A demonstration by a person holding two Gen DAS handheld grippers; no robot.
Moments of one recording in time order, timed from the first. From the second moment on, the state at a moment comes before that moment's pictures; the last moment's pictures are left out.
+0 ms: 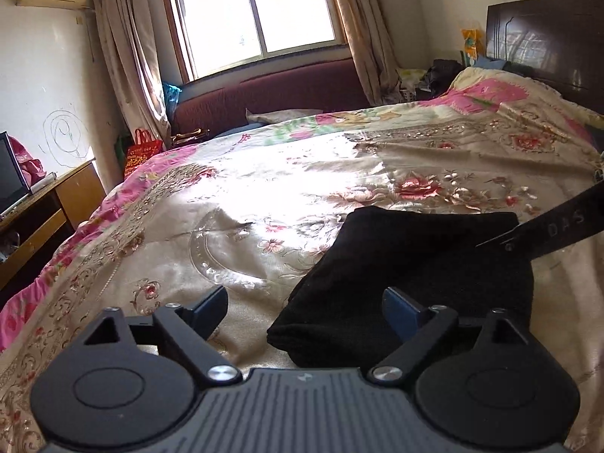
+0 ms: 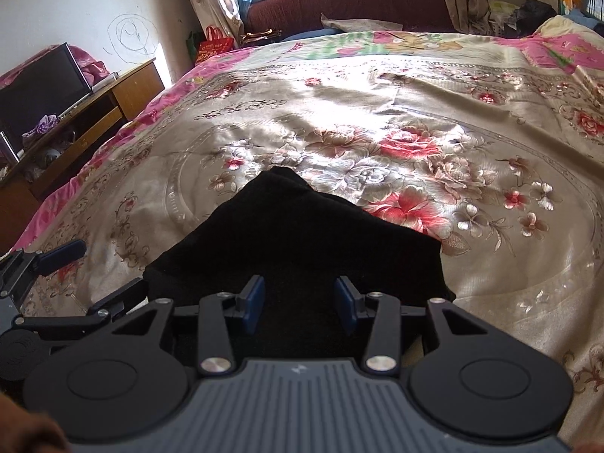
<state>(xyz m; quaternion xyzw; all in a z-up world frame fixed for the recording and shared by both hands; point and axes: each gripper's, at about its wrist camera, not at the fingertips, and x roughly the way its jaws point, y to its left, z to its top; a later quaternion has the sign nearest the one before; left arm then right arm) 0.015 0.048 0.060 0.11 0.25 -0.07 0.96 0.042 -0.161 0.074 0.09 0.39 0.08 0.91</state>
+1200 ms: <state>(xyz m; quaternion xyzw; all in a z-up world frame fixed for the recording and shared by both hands) -0.029 0.012 0.033 0.13 0.31 -0.03 0.94 -0.058 -0.152 0.035 0.13 0.43 0.02 0.89</state>
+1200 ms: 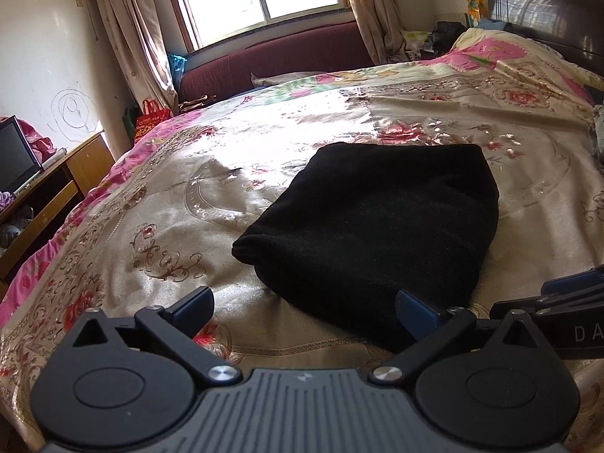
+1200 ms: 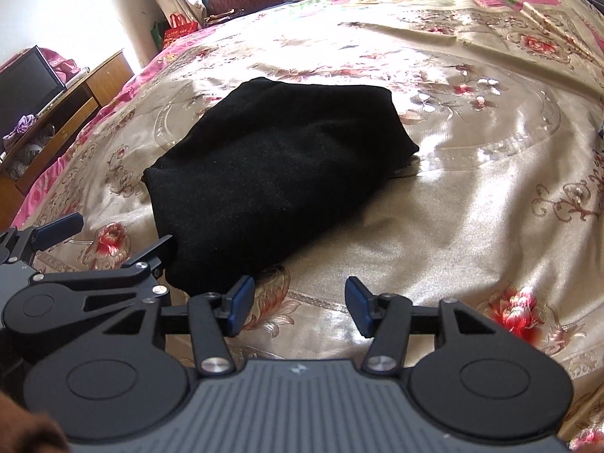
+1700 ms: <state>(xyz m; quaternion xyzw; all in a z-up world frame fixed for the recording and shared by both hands) -0.027 0.014 0.032 0.12 0.32 -0.03 0.94 -0.057 -0.149 0.032 0.13 0.44 0.02 0.89</state>
